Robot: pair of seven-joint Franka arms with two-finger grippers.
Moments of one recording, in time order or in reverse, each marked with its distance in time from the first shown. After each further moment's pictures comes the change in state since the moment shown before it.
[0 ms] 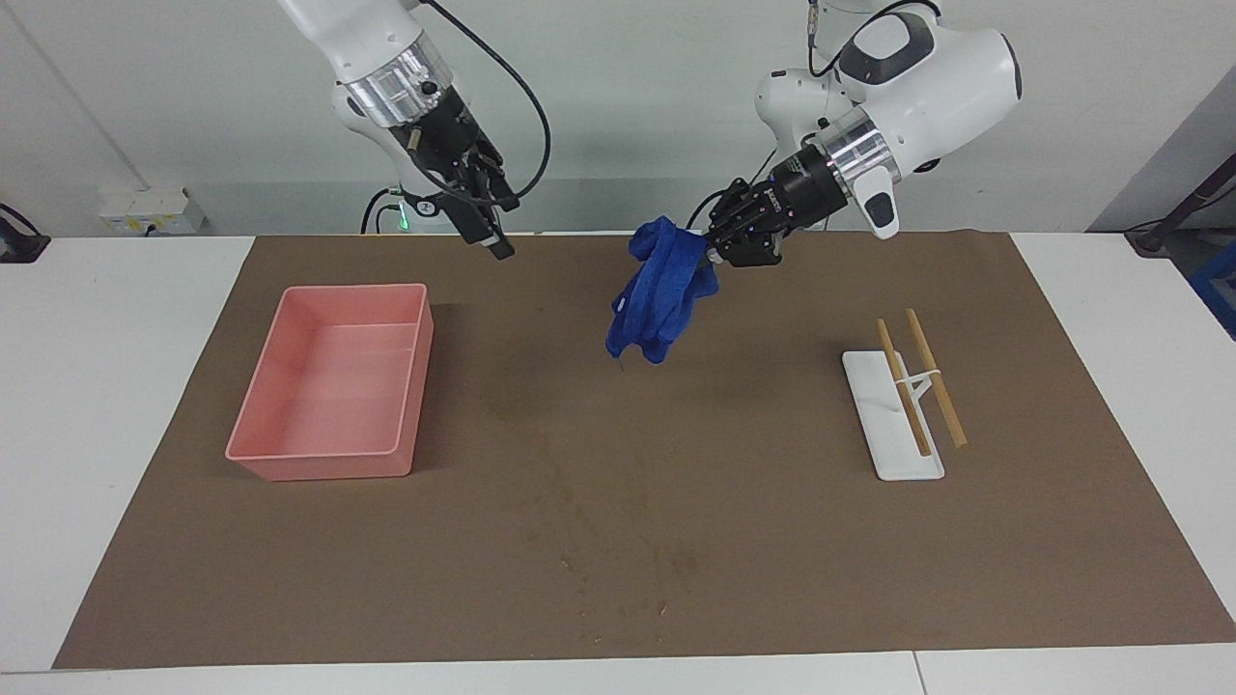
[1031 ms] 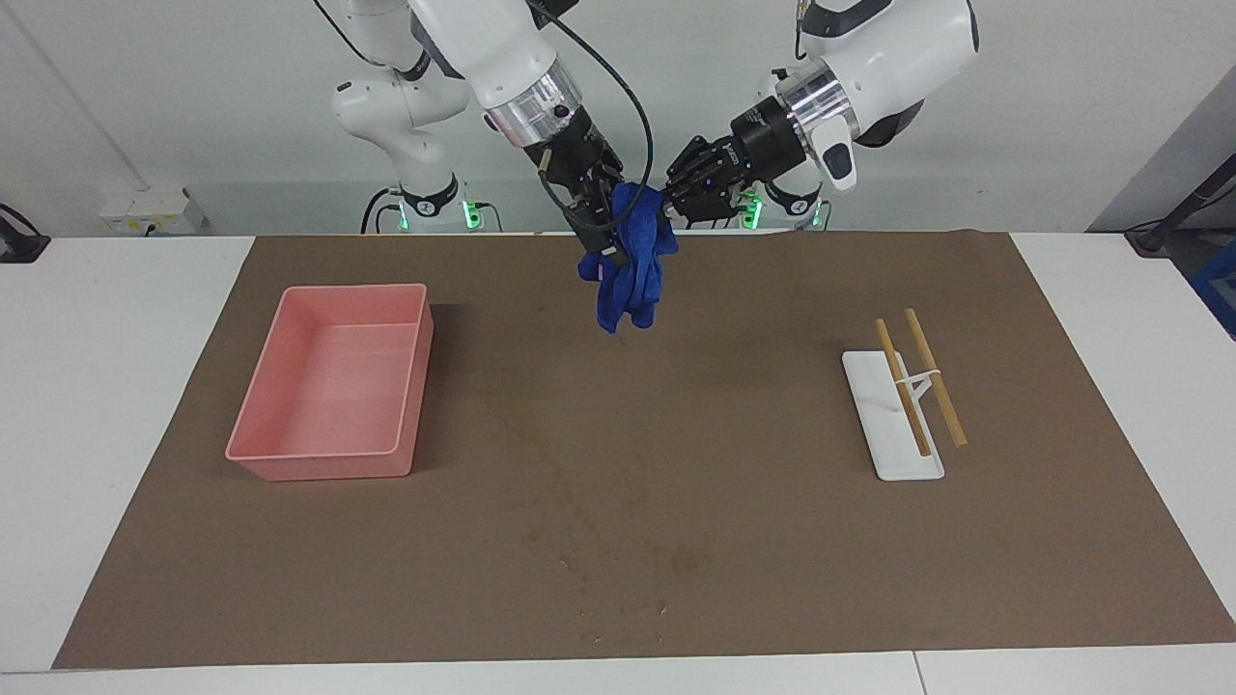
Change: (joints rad) left arm -0.073 -0.053 -0.005 -0.008 -0.032 0.025 -0.049; right arm 0.181 0.077 0.003 0.019 0.004 0.141 0.207
